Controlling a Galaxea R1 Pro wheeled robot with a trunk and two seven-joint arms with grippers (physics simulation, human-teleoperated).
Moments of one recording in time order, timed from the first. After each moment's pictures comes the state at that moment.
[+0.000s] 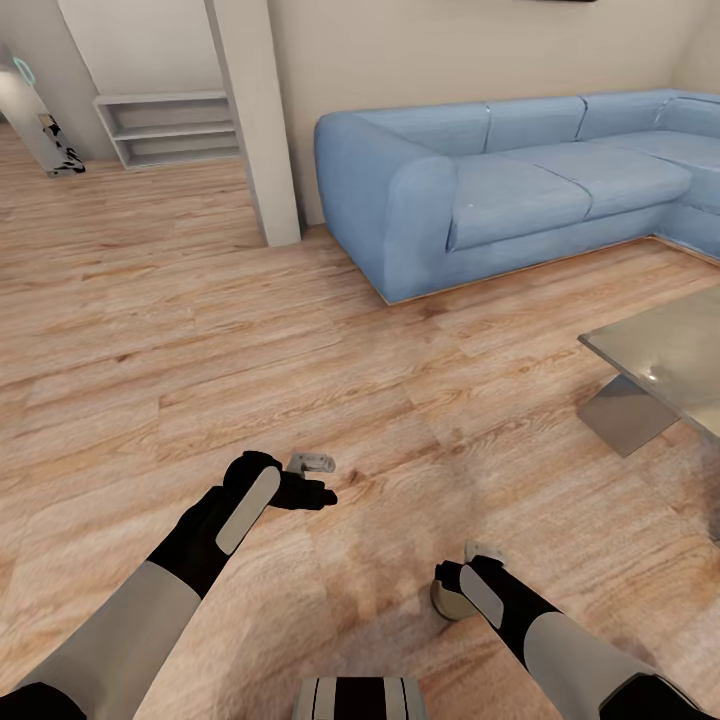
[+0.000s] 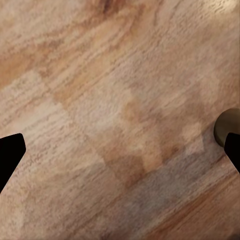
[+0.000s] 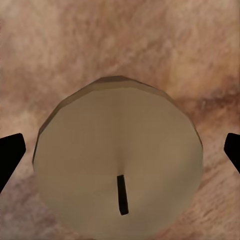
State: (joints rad) left arm -0.78 0.02 -0.44 -1.08 0.67 1.05 0.27; right arm -0.73 0.00 0.47 -0.35 -0.76 0.33 -0.34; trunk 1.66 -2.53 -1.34
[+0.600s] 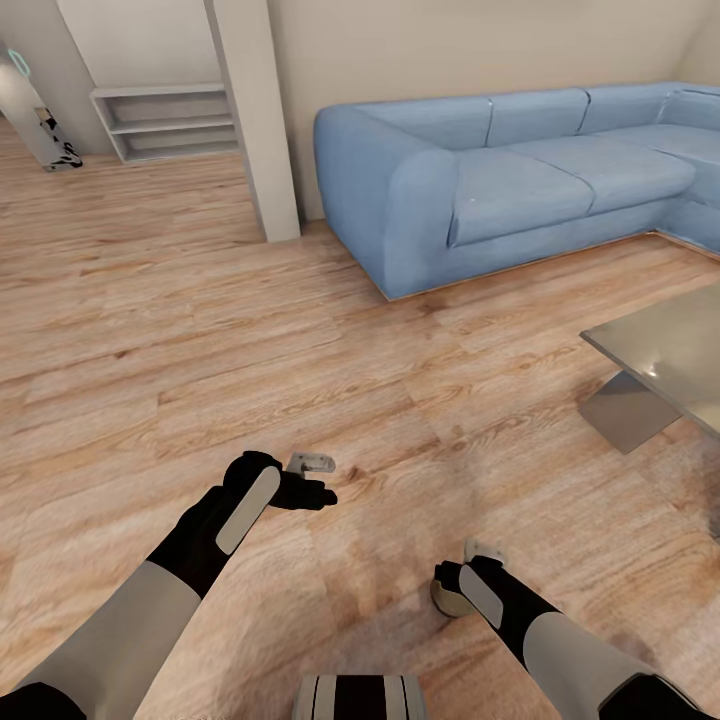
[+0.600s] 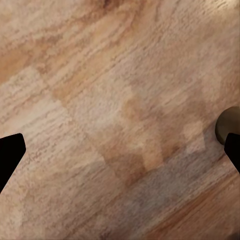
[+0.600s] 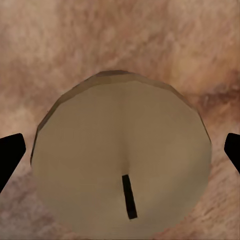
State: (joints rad) left arm -0.78 0.02 -0.44 -1.08 0.67 1.05 0.27; right arm -0.73 0.00 0.47 -0.35 -0.76 0.33 -0.34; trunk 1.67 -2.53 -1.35
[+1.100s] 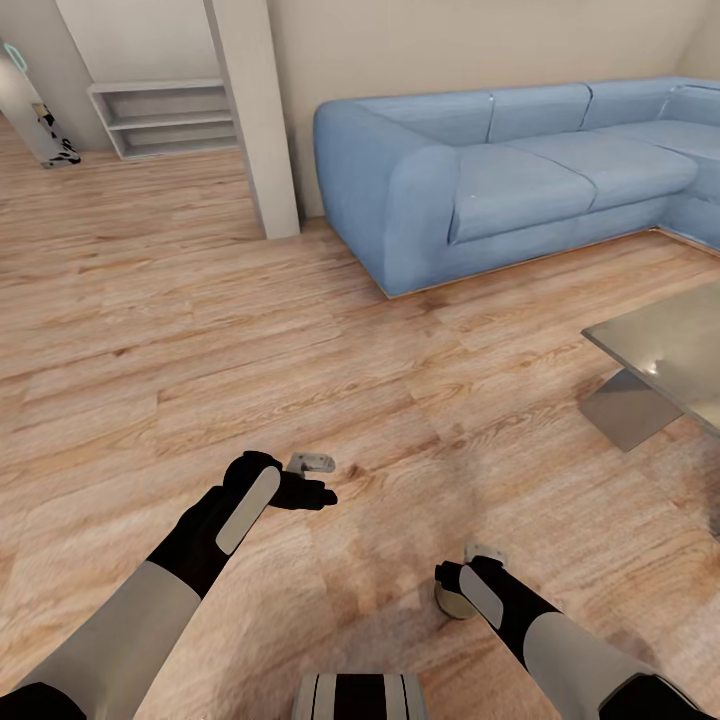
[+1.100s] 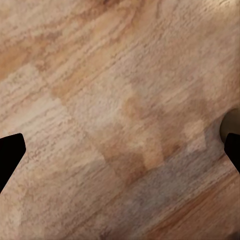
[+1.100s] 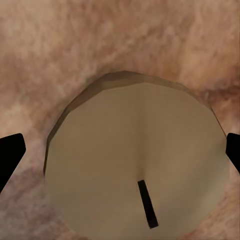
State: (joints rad) left arm -0.78 0.02 -0.44 -1.08 0.67 1.05 0.27; right arm -0.73 0.00 0.47 -0.34 -0.76 0.33 -0.34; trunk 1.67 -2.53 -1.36
